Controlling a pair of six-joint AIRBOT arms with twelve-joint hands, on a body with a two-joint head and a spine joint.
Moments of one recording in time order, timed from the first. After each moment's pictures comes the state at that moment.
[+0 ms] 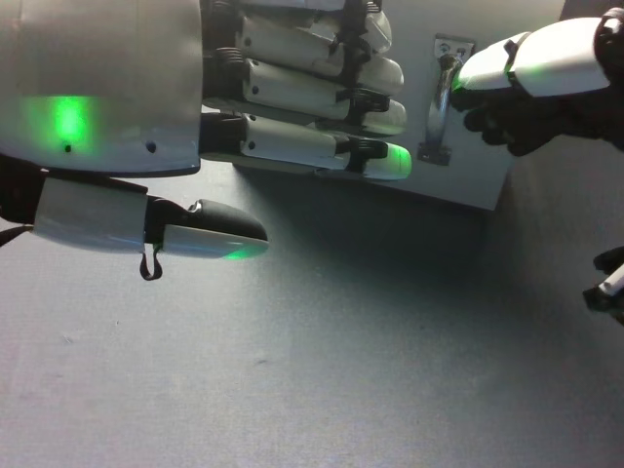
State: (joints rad) left arm -0.02 -0.78 1.06 1.50 -1.03 0.16; right arm -0.12 -0.90 0.85 -1.05 -0.47 1.19
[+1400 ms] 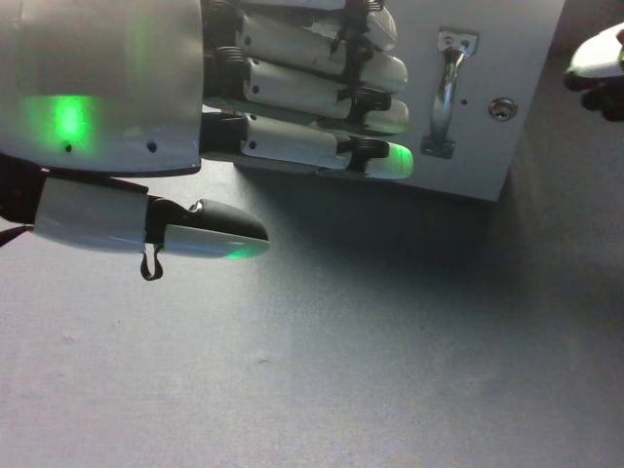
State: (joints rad) left arm -0.02 -0.78 1.06 1.50 -1.03 0.16; right arm -0.10 -0.75 0.86 -0.96 -0.53 0.93
